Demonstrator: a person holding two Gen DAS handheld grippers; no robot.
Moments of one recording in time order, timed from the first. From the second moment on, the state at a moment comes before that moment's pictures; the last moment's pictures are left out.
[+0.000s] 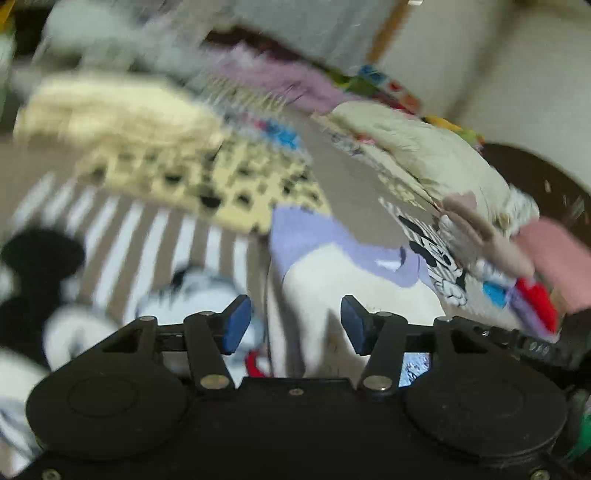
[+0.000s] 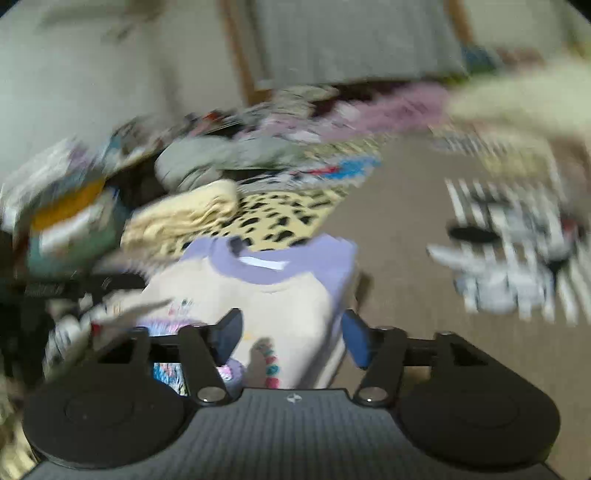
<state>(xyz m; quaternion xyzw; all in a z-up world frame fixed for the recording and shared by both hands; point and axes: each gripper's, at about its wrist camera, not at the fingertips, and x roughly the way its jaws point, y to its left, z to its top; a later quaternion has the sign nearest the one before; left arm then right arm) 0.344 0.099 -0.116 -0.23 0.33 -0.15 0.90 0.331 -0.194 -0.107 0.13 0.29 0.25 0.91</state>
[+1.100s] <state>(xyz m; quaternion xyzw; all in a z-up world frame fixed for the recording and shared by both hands) 0.196 0.125 -0.103 -0.31 0.34 -0.15 0.88 0.184 -0.211 -0.111 0.28 0.34 0.24 0.87</state>
